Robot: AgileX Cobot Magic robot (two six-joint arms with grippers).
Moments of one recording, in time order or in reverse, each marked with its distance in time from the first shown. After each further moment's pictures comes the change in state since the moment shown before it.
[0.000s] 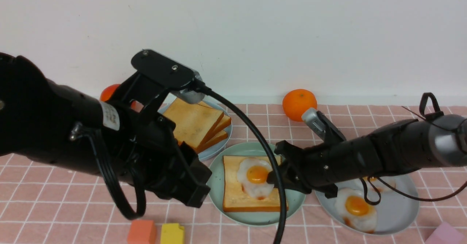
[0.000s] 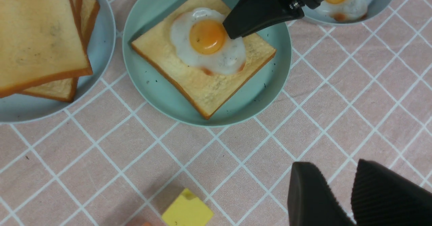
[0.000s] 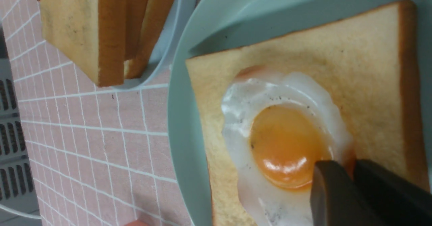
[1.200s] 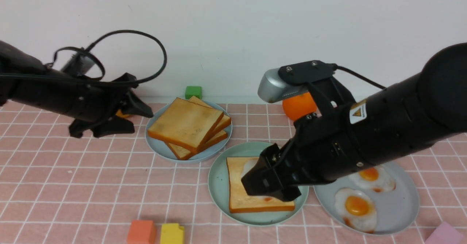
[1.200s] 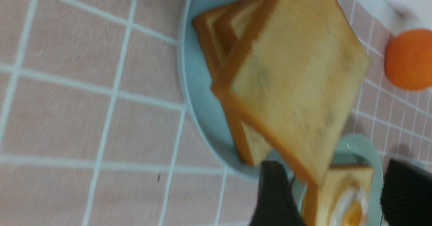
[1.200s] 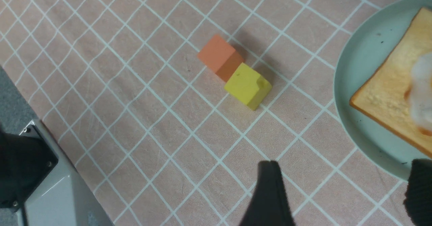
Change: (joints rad) right arm 0.349 -0.569 -0.092 -0.983 0.185 0.462; left arm 0.665 0.641 -0.260 -0.687 0.001 0.051
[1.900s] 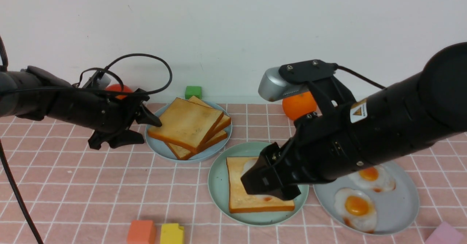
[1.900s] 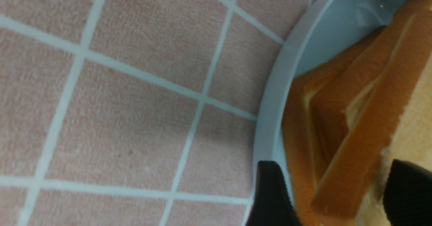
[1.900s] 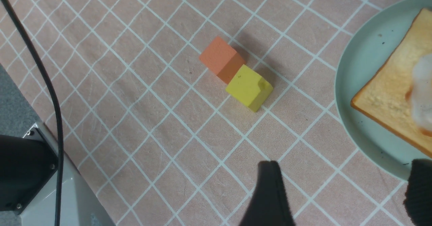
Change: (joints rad) right arm 0.000 0.000 0.000 0.009 -0.001 0.000; left arm -0.001 0.207 -0.089 -0.091 -0.087 0.057
